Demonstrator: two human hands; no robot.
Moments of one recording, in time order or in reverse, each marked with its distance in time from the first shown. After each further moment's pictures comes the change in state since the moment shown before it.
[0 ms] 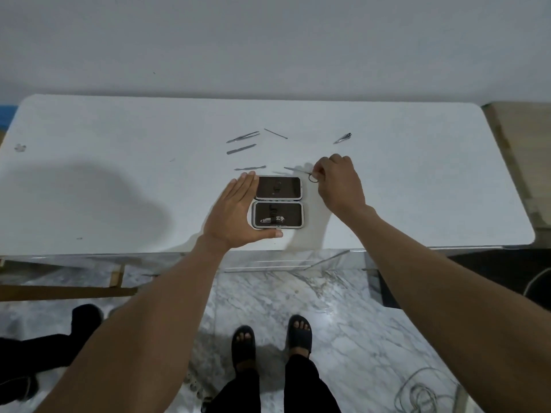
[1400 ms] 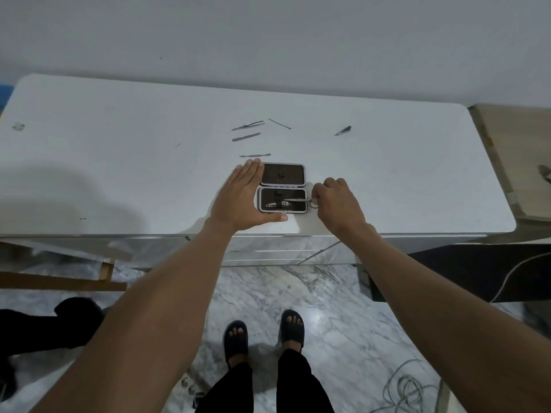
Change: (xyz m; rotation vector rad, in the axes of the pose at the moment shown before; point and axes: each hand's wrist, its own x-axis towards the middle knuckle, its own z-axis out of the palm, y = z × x) left_hand -0.001 -0.003 0.002 -0.007 -0.010 -0.003; right_hand -0.068 -0.019 0.004 -0.191 -0.202 -0.050
